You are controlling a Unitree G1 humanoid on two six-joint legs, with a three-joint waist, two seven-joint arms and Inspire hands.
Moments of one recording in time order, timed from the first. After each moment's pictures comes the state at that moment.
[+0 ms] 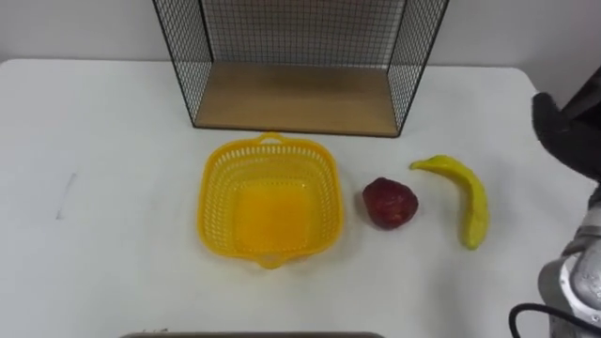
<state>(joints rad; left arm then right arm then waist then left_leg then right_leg) 0.28 0.19 0.07 1.07 0.23 -0.04 0.20 0.11 -0.31 -0.13 -0.13 0.15 -0.16 -0.46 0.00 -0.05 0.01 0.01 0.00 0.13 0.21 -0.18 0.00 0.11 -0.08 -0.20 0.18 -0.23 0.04</state>
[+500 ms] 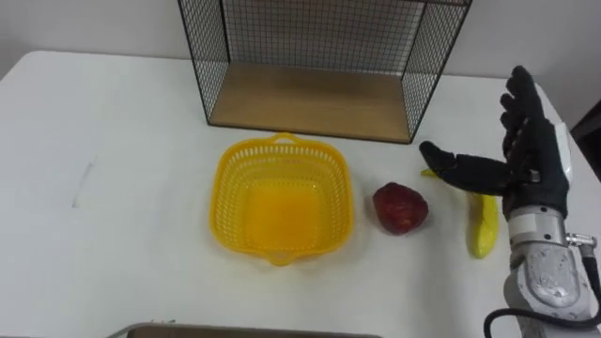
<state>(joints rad) 0.28 0.18 0.07 1.03 0.28 0.00 0.14 0.10 -0.31 -0.05 -0.02 0.07 -0.12 -0.19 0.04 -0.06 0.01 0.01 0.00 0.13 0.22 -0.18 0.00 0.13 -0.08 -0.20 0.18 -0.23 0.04</state>
